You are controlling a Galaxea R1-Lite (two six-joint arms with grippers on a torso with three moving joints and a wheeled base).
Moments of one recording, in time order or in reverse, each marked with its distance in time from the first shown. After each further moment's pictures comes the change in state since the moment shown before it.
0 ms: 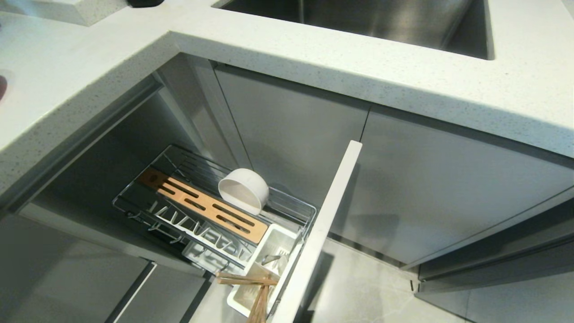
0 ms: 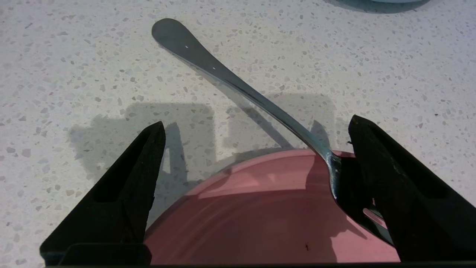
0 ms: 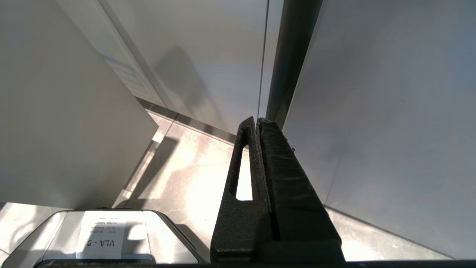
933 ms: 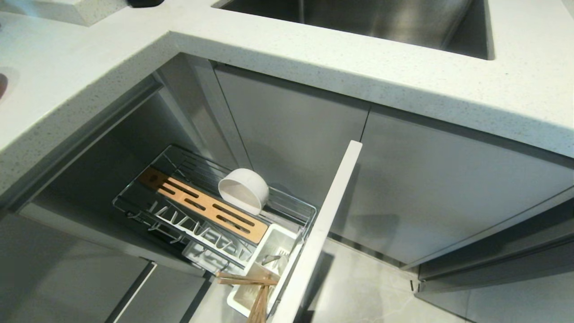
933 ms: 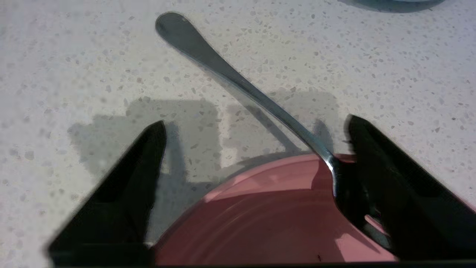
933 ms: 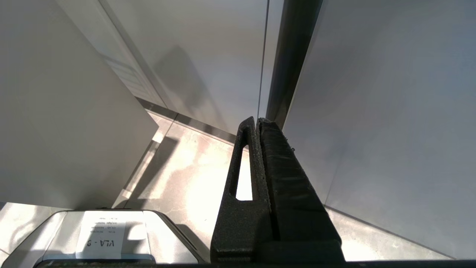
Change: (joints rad) left arm 0.005 0.011 0.000 0.000 0.016 0.000; right arm 0.000 0.000 0.000 0.000 0.000 0.000
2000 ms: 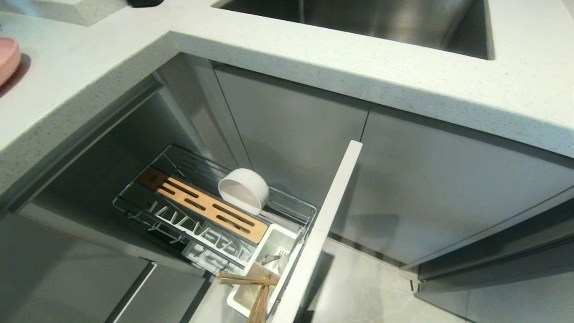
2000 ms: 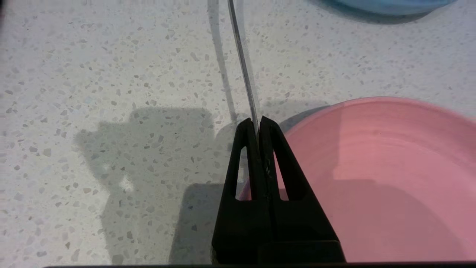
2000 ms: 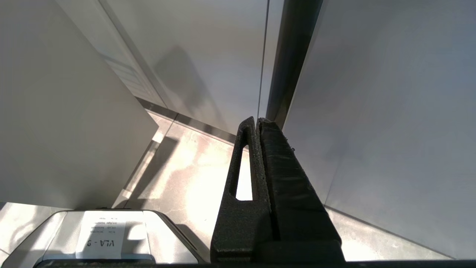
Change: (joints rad) left arm 0.005 -0.027 0.000 -0.003 0.005 -0.003; right arm 0.000 0.000 0.000 0.000 0.000 0.000
